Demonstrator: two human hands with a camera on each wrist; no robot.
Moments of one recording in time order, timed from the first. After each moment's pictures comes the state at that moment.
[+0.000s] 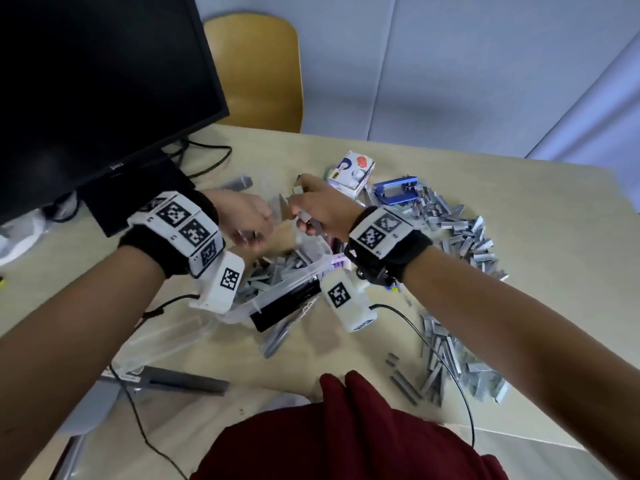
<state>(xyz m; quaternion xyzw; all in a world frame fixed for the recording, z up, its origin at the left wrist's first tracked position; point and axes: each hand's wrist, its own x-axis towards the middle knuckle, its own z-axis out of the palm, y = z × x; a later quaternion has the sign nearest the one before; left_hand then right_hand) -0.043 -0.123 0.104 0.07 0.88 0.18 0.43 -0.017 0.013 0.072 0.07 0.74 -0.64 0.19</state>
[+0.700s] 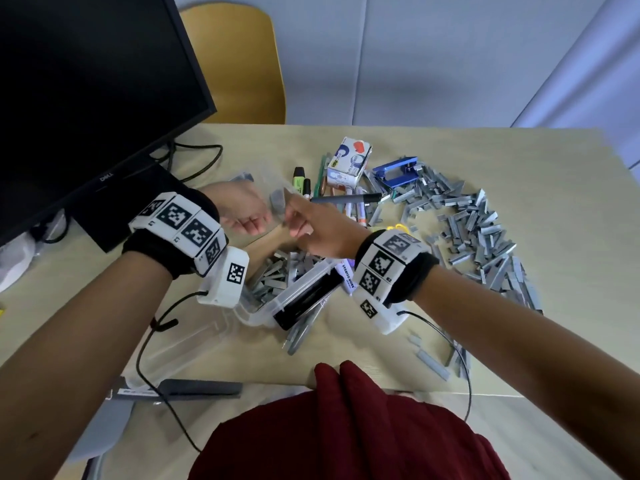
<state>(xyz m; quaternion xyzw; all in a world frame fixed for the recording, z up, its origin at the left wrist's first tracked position) -0.065 -0.141 0.098 0.07 0.90 0.20 0.39 0.008 -0.001 0.034 -0.13 0.90 -0.42 0.08</state>
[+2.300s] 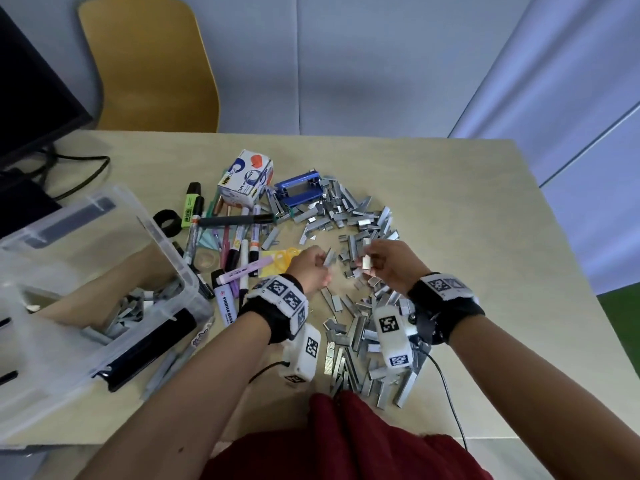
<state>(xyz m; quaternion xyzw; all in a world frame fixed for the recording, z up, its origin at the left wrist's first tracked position) 0.015 0.111 -0.061 0.10 0.83 0.41 0.36 0.084 0.262 -0.039 0.32 0.56 -0.76 0.06</state>
